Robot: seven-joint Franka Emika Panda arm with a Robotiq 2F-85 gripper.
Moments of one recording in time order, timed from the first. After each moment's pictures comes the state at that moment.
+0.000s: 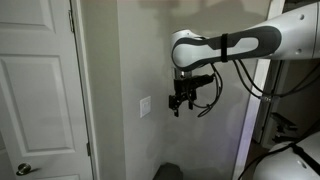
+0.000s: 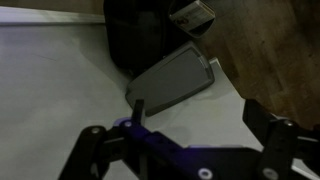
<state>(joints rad) 0.02 -0.60 0.19 -2.31 -0.04 1.69 0.19</state>
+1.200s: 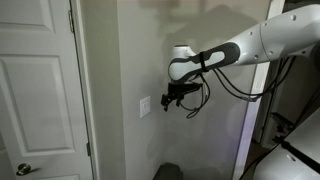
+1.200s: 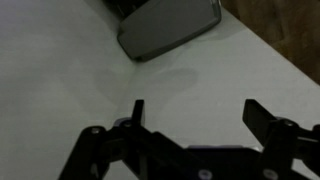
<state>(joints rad) 0.02 -0.36 0.06 -2.29 -0.09 2.16 0.08</state>
